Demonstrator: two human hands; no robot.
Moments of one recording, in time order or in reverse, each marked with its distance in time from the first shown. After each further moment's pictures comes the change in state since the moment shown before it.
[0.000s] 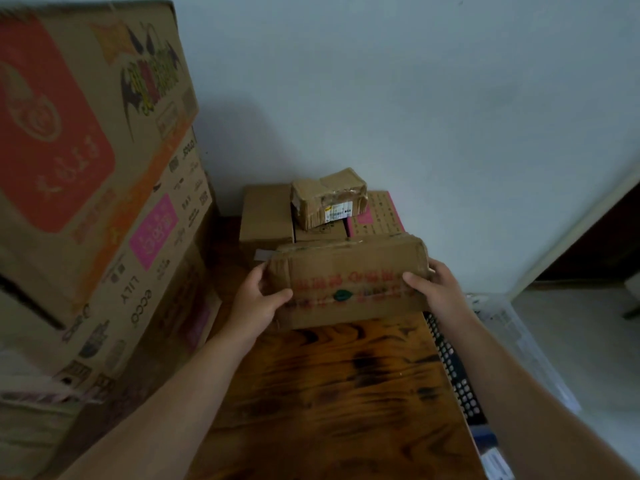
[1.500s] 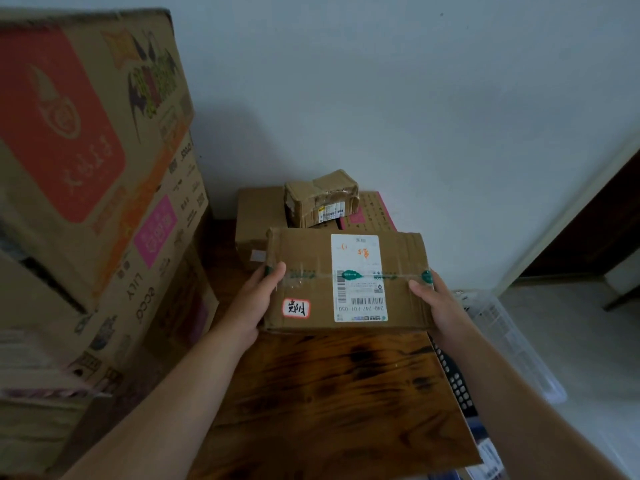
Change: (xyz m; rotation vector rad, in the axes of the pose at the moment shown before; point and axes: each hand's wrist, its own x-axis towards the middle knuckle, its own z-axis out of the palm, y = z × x) left_hand -0.002 0.003 -0.005 -0.391 -0.178 -0.169; right_hand -0.041 0.007 -0.008 0.224 -0.148 0.082
